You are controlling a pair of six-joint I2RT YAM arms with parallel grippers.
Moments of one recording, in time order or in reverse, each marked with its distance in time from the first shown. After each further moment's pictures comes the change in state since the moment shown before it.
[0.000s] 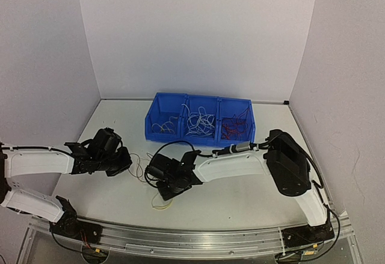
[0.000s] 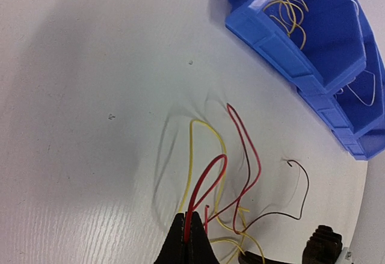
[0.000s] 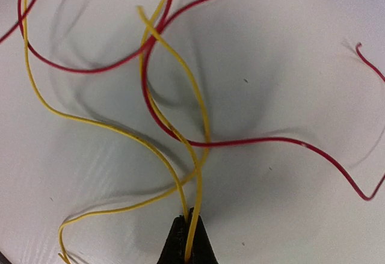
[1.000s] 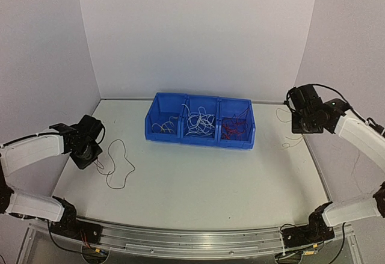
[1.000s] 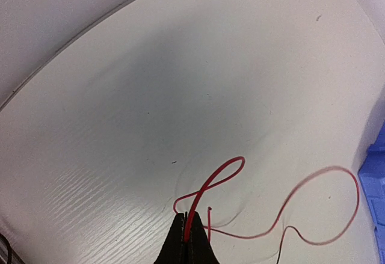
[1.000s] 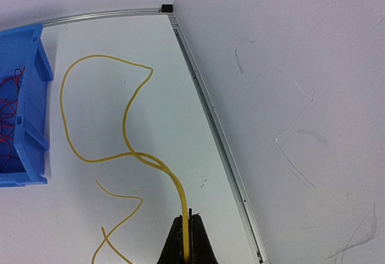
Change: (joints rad) left arm 0.296 -0.021 0.174 -0.545 -0.293 -0.128; right arm -0.796 -1.088 -0.610 -0.282 0.500 -0.224
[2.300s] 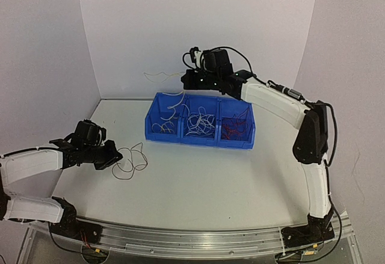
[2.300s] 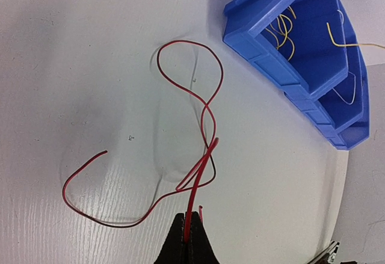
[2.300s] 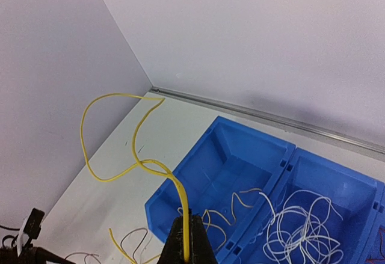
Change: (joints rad) left arm -0.016 -0.084 -0.188 0.497 0.593 0.339; right arm 0.290 0.959 1.009 0.564 -0.746 -0.052
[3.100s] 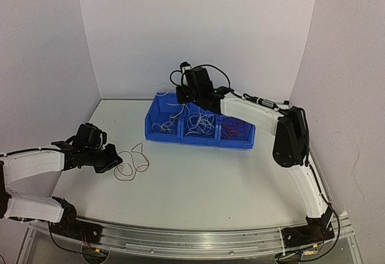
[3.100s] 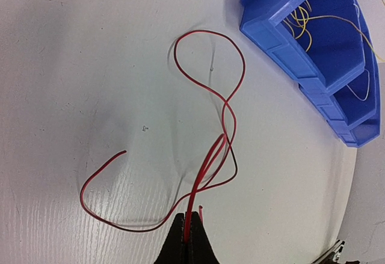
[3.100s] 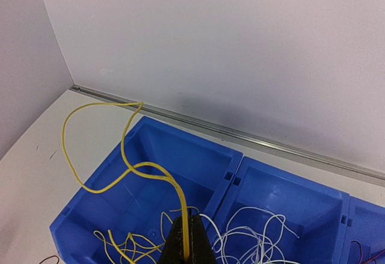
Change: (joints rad) left arm -0.002 0.020 -0.030 0.008 -0.001 0.001; right arm 0.051 0.227 0.108 0.093 0.360 -0.179
